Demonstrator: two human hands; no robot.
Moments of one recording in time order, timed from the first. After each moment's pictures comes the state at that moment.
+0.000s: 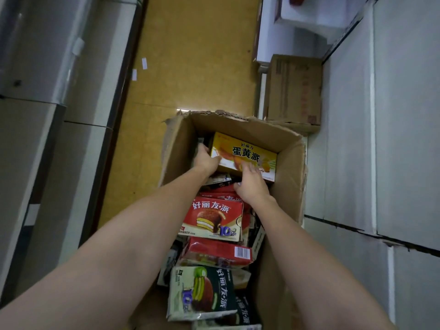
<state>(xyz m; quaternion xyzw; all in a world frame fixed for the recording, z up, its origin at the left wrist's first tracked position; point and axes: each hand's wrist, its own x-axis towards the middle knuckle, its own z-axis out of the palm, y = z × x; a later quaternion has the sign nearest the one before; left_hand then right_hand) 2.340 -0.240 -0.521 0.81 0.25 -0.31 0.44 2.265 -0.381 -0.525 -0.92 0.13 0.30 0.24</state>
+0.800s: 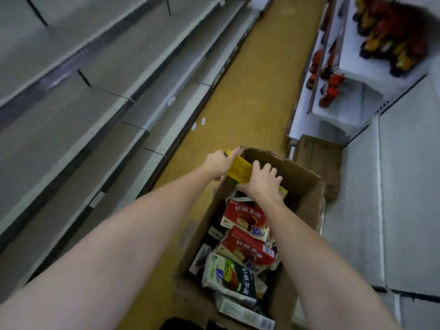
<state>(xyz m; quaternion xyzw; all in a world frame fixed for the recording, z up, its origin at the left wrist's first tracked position) 2.278 -0.119 -0.301 0.89 0.15 -0.22 0.37 2.242 -0.264 -0.324 -0.98 0.03 0.15 0.09</state>
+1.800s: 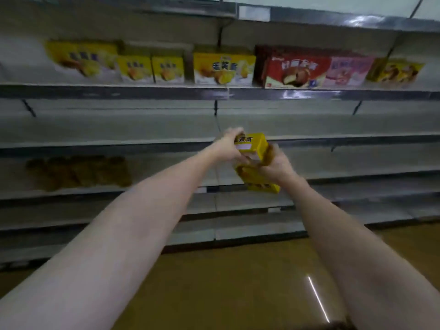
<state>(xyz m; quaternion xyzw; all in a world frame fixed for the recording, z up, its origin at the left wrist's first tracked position) 1.741 0.350 -0.111 0.87 0.37 0.17 0.28 1.884 0.231 -0.134 -0.81 -0.48 0.16 0.30</state>
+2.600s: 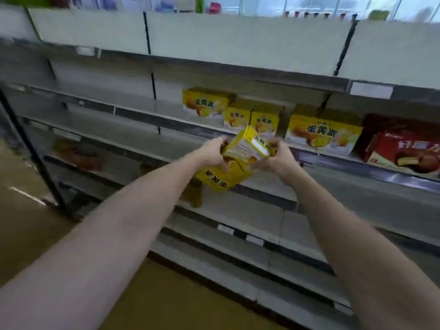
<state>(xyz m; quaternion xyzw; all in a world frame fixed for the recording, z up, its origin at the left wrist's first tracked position) 1.543 0.429 -0.016 0.72 0.63 0.22 0.20 1.763 0.424 -0.028 -0.56 -0.62 0.36 0.41</state>
